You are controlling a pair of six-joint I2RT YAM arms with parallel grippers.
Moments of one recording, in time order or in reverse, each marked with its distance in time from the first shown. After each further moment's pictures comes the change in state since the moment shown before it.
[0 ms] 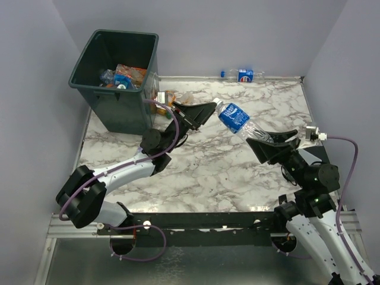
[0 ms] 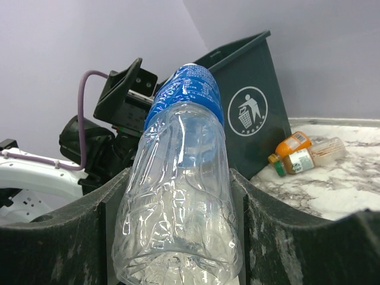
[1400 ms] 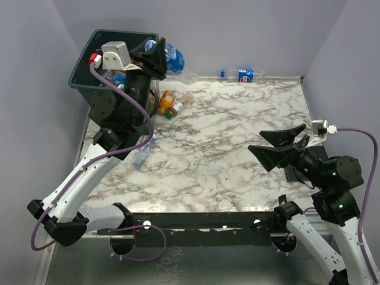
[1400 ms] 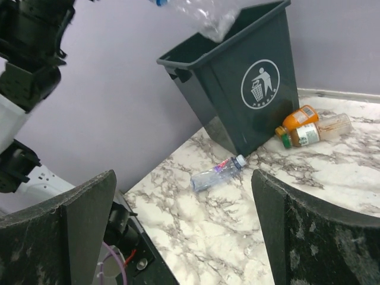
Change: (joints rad) left arm 0.073 -0.177 0.687 -0.863 -0.362 1.048; right arm 0.001 0.087 0.350 -0.430 -0.112 -0.083
